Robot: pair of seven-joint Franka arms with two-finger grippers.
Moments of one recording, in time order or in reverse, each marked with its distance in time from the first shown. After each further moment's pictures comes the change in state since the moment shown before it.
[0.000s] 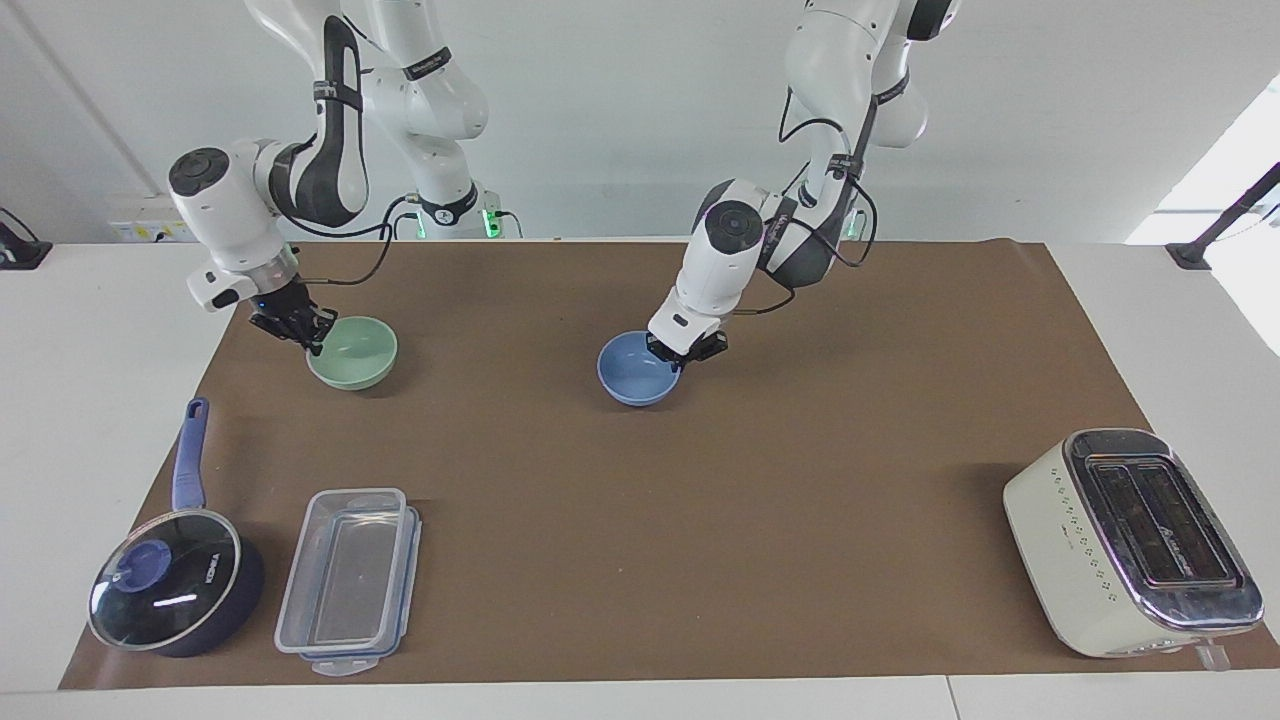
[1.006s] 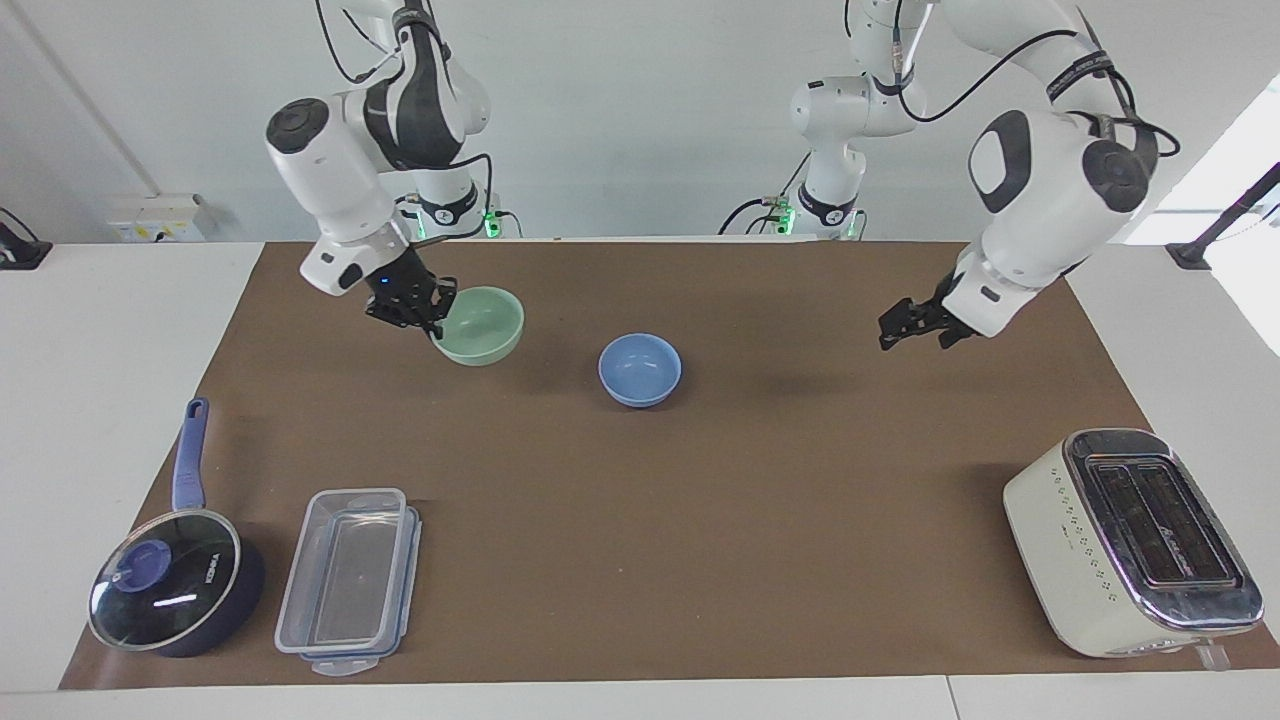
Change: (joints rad) left arm 0.594 -0.206 0.040 0.210 0.055 -0.543 0.549; right arm 0.274 -0.036 0.214 0.146 0.235 -0.133 0.130
